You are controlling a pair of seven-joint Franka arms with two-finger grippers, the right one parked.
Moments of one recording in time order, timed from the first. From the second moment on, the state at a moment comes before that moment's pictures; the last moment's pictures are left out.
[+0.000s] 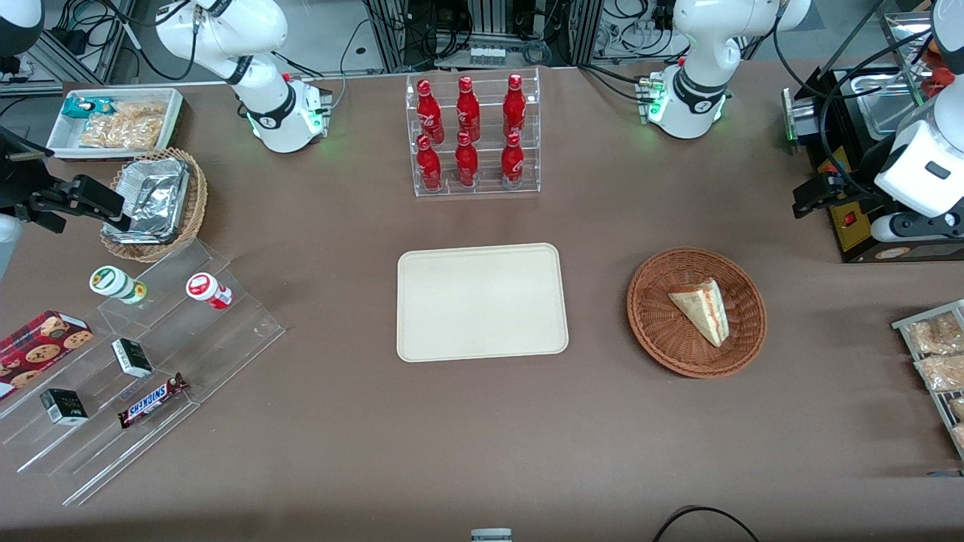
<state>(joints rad) 0.02 0.00 -0.08 -1.59 0.00 1.48 -0.12</state>
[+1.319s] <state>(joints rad) 0.02 0.03 -0.08 -2.22 0.01 2.21 -0.17</state>
